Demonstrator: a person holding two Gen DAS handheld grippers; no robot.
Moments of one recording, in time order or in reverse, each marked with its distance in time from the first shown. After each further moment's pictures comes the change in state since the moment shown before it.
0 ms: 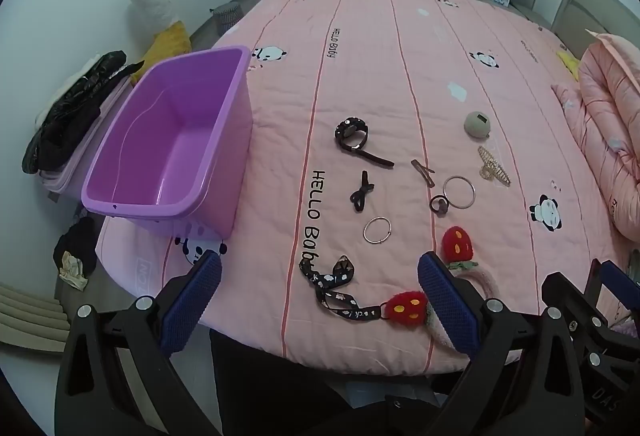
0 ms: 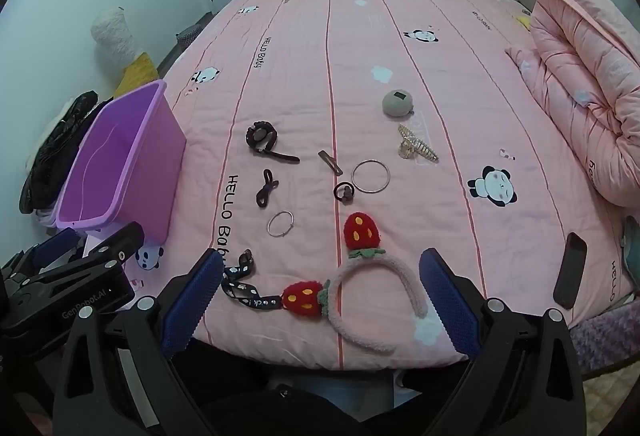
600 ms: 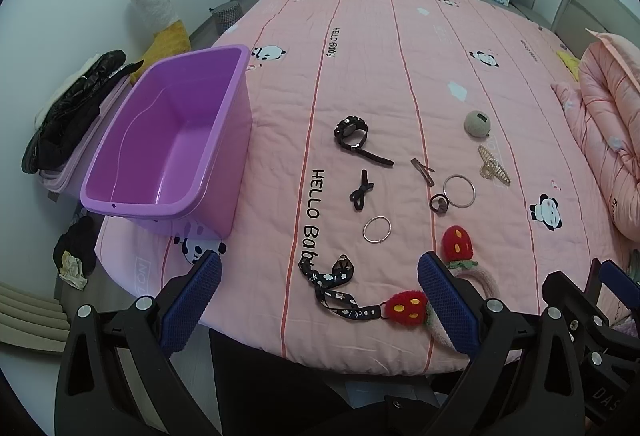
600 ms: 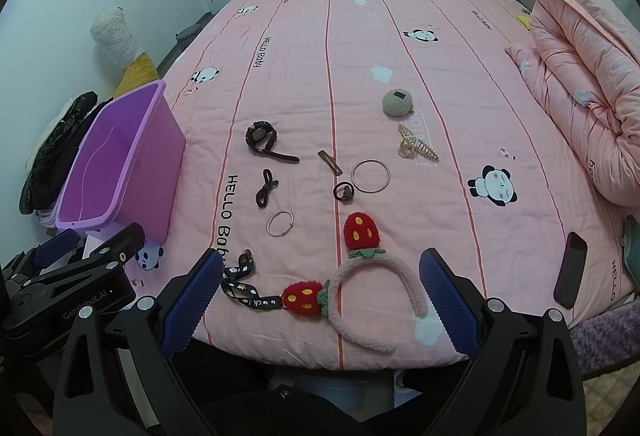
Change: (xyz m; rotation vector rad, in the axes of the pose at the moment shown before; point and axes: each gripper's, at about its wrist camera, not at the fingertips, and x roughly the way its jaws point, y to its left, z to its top) left arm 0.007 -0.004 -0.005 -0.001 0.007 -0.002; right arm 0.001 0.000 0.001 0.002 0.003 0.003
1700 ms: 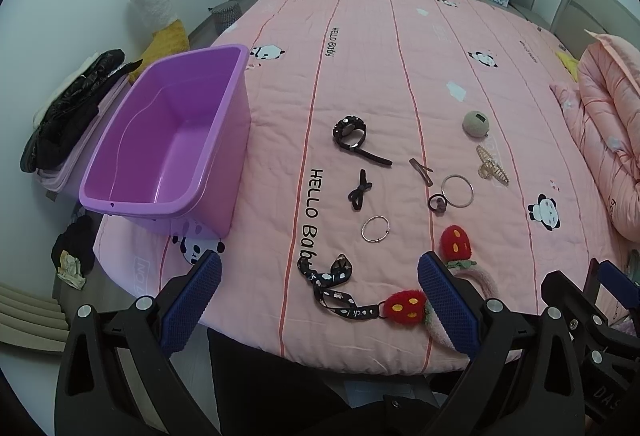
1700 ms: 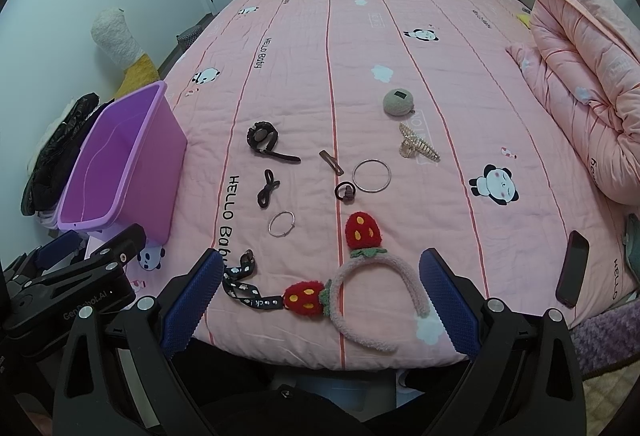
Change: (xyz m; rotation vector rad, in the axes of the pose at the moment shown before) left arm -0.003 0.000 0.006 0.001 0.008 -0.007; right arm 0.001 0.001 -0.001 0.005 -0.001 0.004
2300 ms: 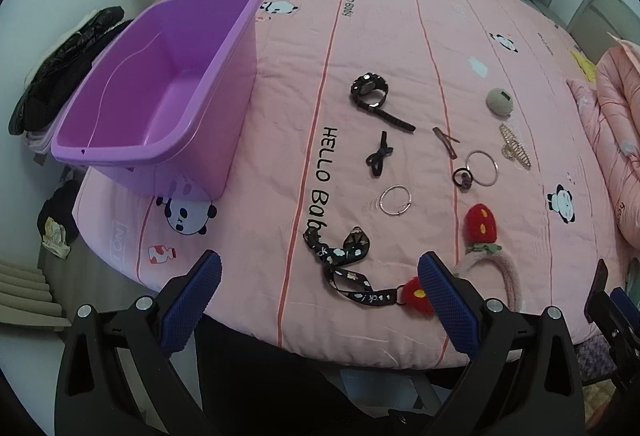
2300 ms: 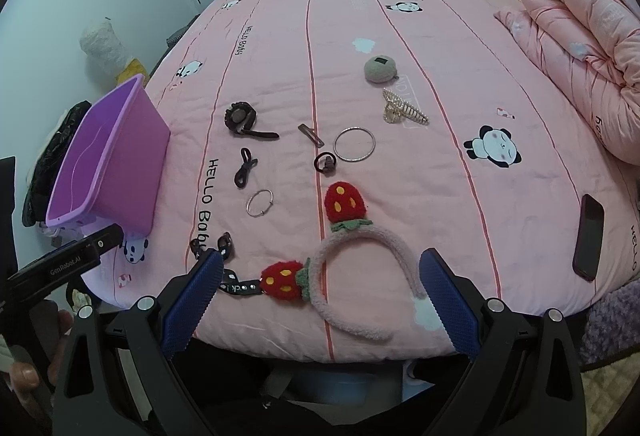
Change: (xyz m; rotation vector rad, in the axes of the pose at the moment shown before) left arm 0.070 0.034 -0.031 -0.076 0.097 -0.017; right arm 0.040 -0.048 -0.048 0.069 0.025 0.033
